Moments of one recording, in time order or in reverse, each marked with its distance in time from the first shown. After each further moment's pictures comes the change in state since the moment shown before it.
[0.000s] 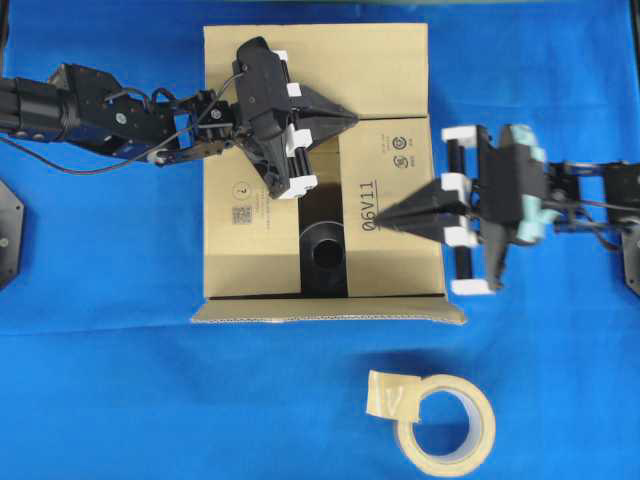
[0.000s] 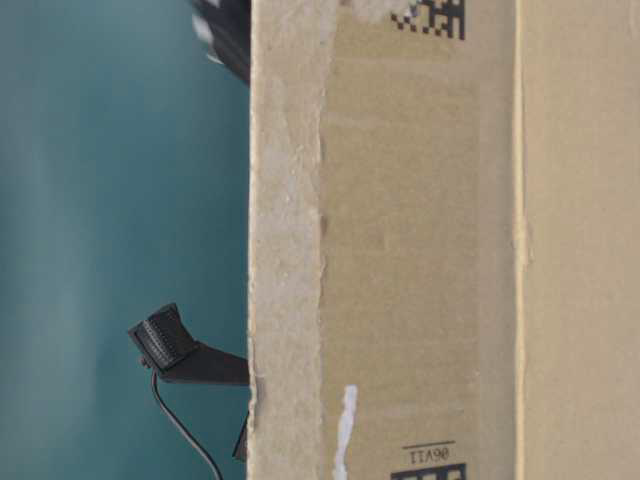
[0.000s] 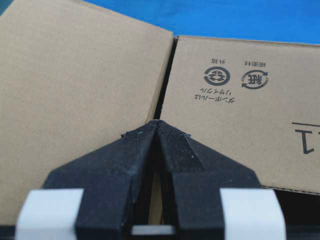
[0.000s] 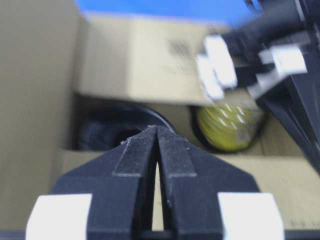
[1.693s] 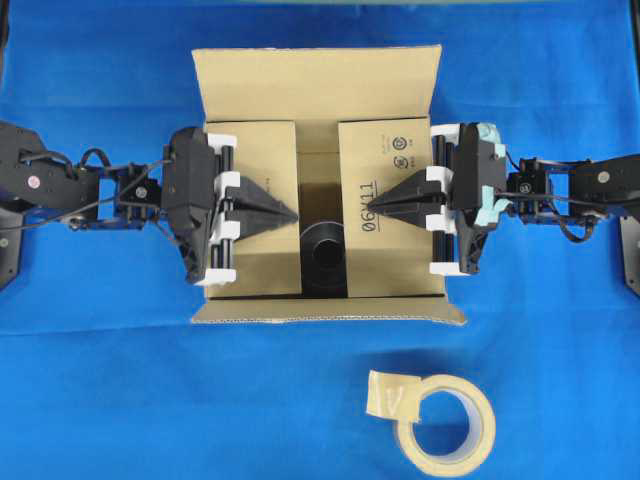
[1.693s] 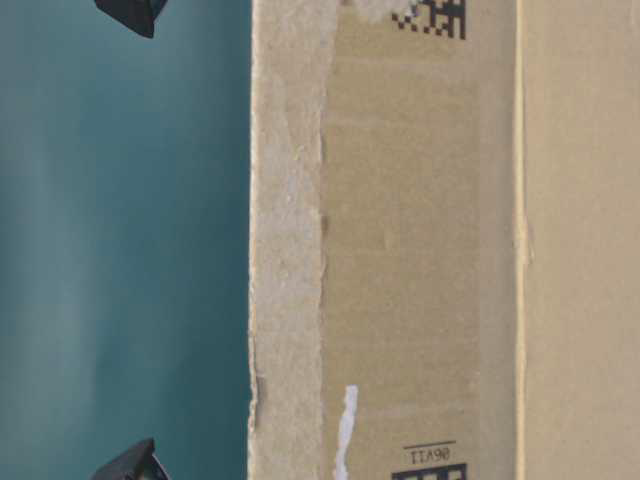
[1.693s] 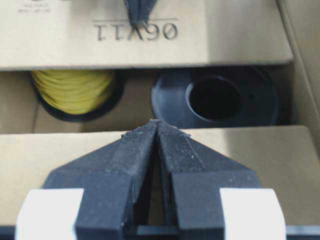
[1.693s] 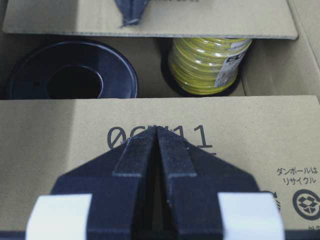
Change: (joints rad) left arm -0.206 -0.219 0.253 0.000 0.021 -0.054; right arm -0.107 0.219 0.037 -0.002 -0.126 -0.005
